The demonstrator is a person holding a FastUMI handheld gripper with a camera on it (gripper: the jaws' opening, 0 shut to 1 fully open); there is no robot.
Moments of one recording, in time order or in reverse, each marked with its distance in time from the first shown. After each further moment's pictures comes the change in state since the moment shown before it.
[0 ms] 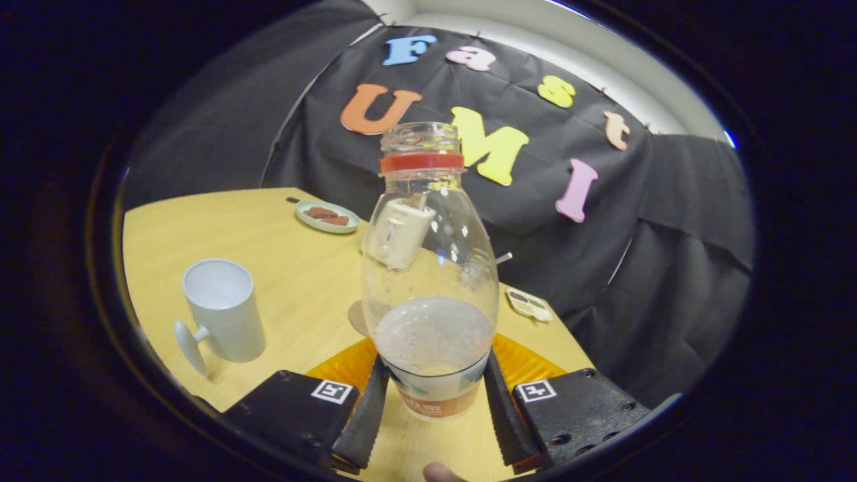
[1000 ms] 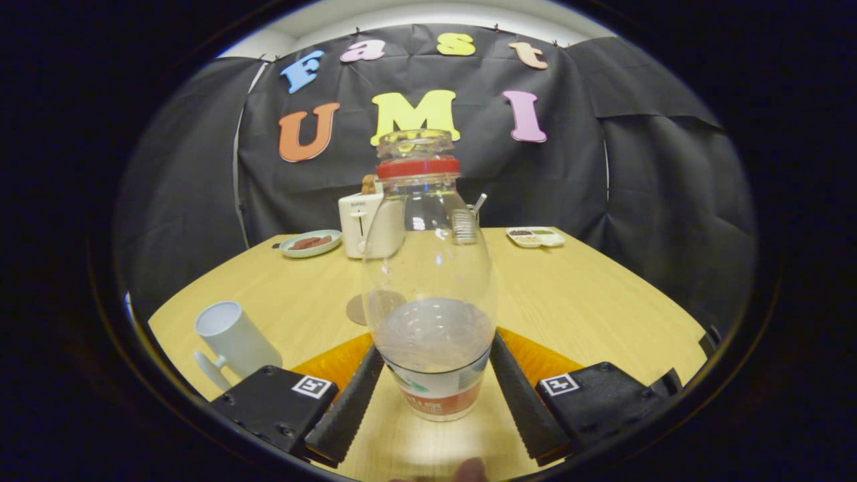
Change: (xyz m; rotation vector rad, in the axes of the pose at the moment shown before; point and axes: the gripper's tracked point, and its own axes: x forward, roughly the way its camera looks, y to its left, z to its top) arm -0.002 -0.025 -0.060 0.568 0.083 0.064
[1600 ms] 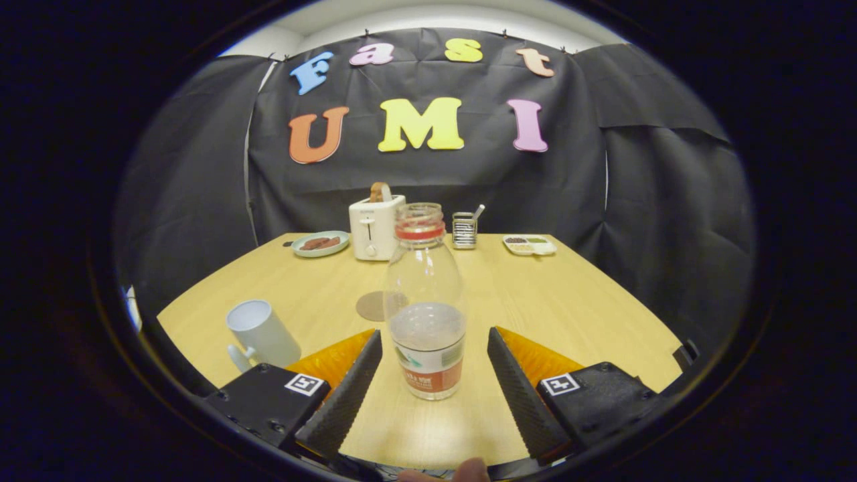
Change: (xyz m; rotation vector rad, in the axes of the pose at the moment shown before) arm -0.048 -0.006 0.018 -0.040 0.019 0.016
